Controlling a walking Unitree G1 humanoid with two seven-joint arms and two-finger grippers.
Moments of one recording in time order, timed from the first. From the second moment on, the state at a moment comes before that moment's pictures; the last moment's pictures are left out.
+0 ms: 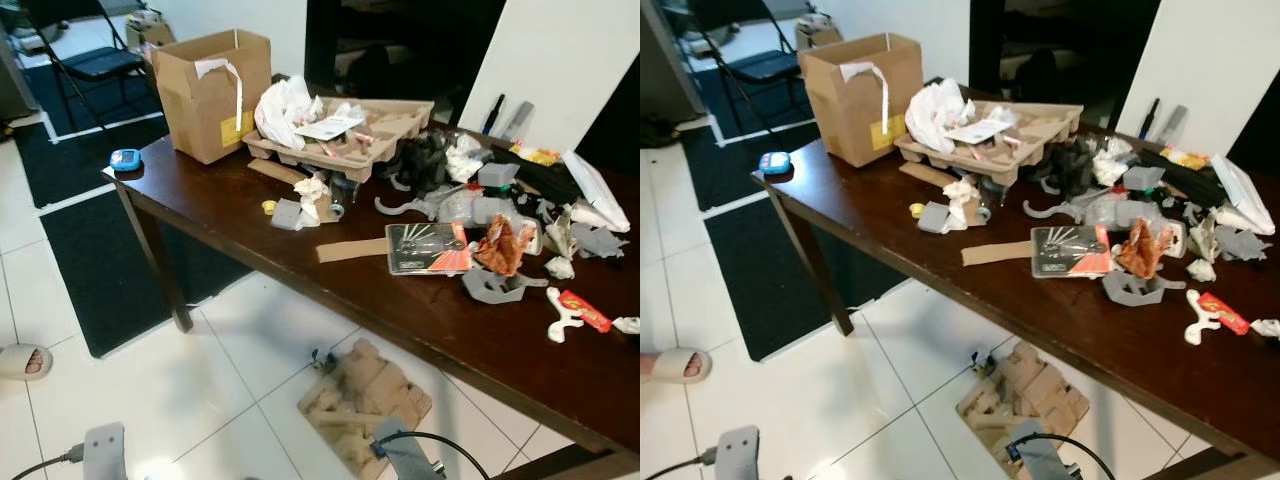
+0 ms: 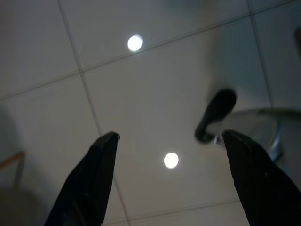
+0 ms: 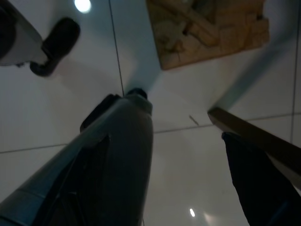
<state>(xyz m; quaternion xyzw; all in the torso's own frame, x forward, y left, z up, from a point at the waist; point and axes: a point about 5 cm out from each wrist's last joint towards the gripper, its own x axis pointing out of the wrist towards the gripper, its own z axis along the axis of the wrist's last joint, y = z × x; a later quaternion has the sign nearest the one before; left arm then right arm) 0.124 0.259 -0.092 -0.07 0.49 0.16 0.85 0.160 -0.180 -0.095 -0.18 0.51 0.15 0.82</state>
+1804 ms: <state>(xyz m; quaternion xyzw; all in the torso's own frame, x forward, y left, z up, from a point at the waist) 0.253 0.205 0.047 0.01 0.11 -0.37 0.92 0.236 -0.434 0.116 0.02 0.08 -0.56 0.83</state>
